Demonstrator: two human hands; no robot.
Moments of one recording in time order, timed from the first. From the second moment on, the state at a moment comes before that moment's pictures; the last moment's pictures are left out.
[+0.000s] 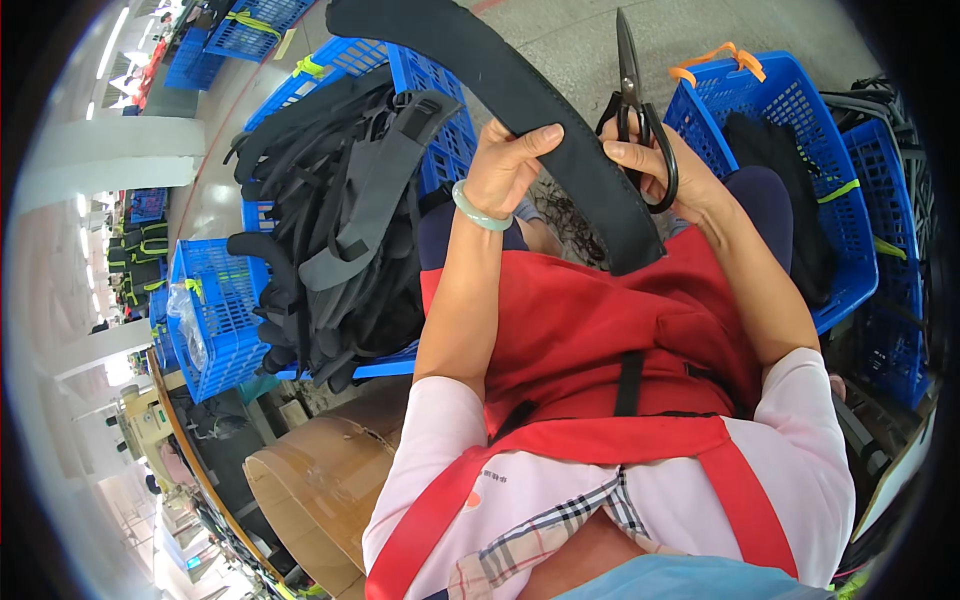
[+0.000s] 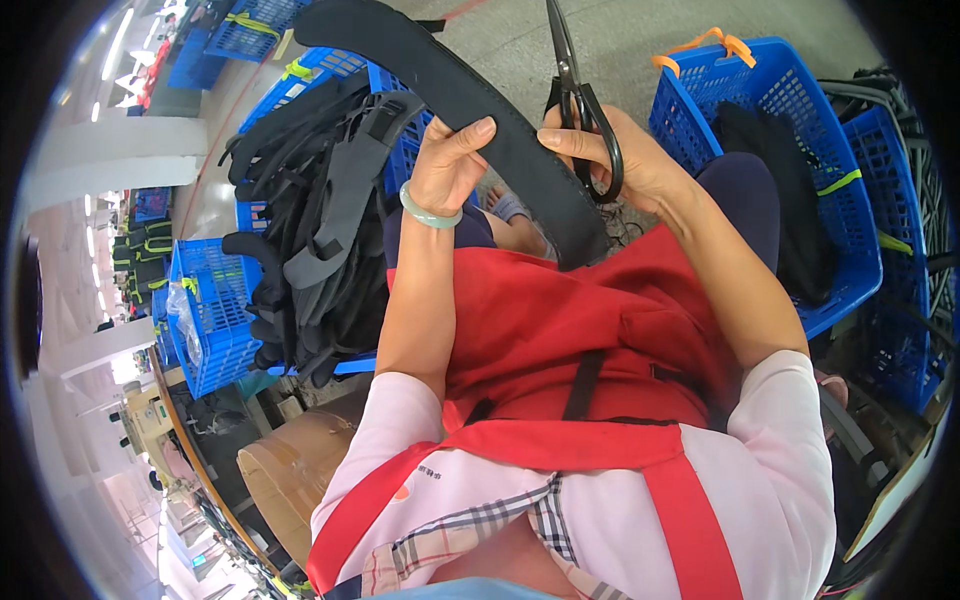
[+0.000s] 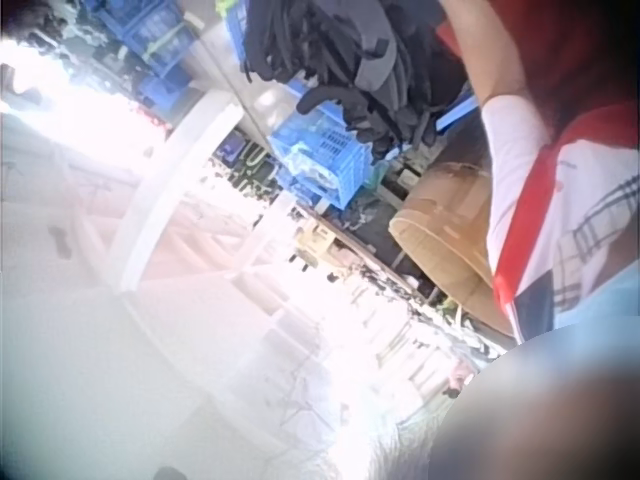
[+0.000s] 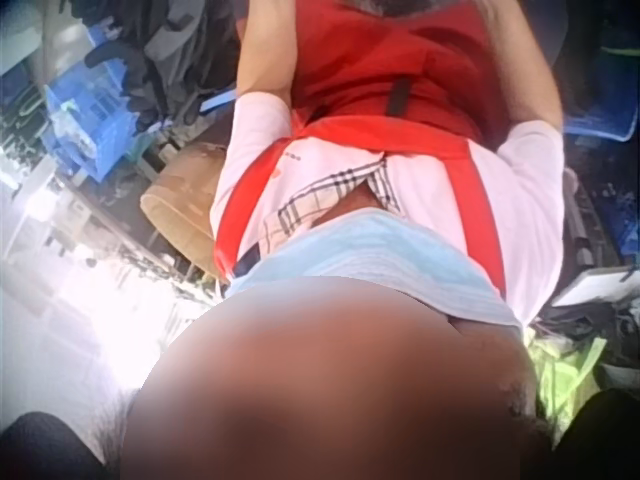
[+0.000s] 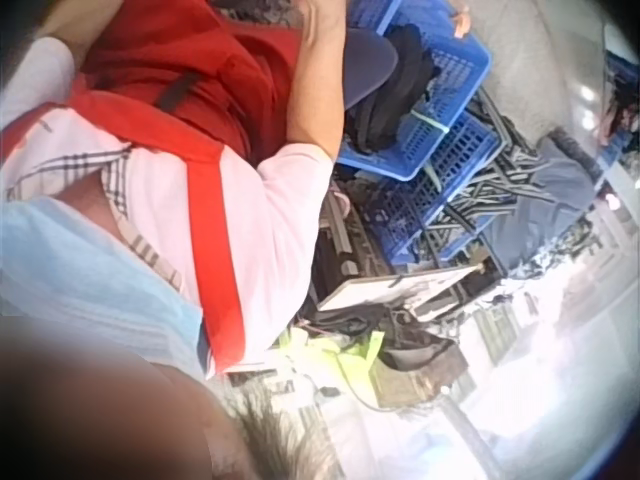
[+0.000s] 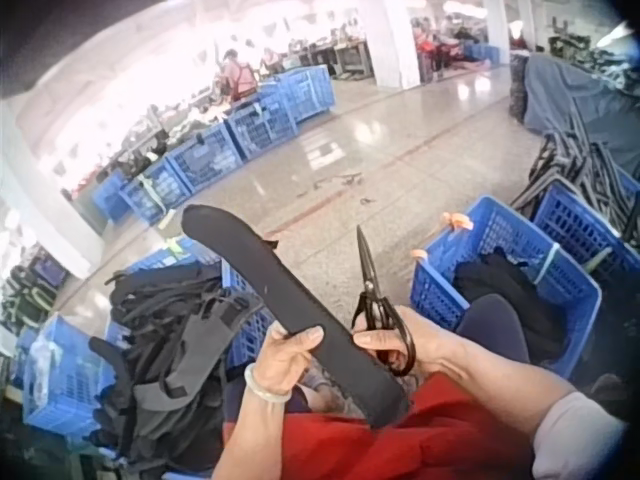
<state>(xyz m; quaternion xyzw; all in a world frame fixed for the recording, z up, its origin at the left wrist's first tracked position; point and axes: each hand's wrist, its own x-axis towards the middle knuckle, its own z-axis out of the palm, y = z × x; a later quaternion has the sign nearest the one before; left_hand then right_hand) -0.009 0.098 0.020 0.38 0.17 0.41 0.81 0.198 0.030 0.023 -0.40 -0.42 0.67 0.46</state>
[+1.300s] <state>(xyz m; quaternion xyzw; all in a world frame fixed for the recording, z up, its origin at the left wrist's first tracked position) 0.005 0.074 -0.014 0.37 0.21 0.45 0.79 0.180 0.010 0.022 -0.50 -0.51 0.49 0.50</state>
